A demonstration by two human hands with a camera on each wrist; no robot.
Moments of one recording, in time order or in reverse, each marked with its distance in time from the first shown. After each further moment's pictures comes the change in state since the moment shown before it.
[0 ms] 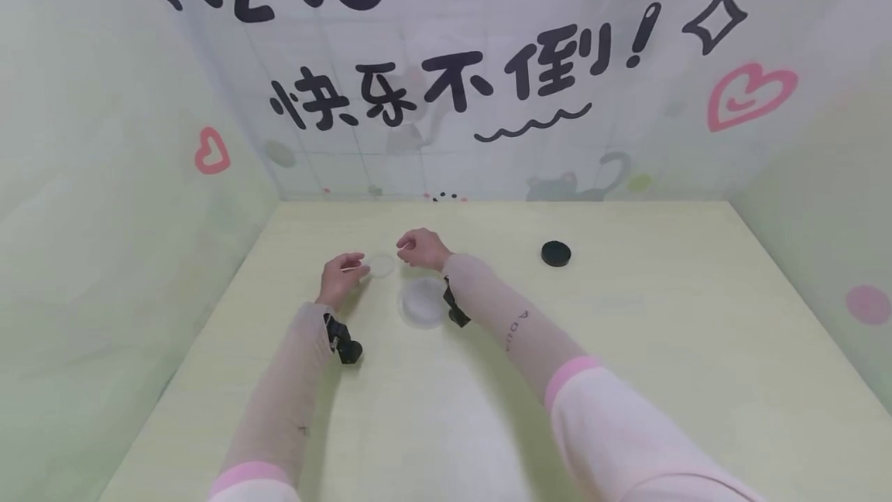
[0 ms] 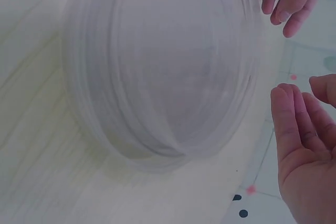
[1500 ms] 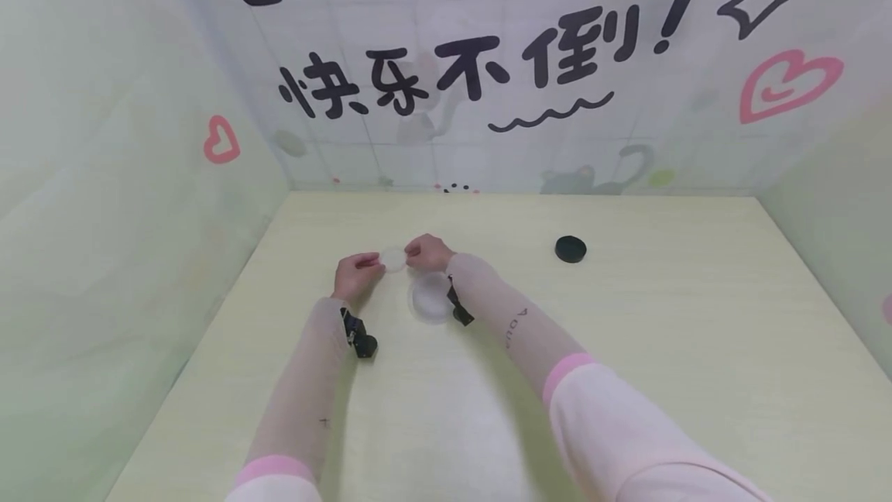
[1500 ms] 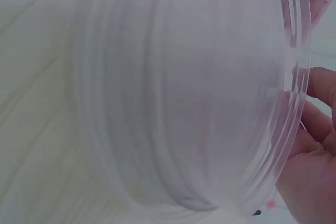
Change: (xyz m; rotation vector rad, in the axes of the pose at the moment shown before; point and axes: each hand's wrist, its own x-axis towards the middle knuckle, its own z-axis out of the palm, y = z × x) left_hand 0.013 -0.016 0.010 0.075 0.019 -0.002; right_hand 0.127 0.127 0.059 -0.139 -0.073 -0.034
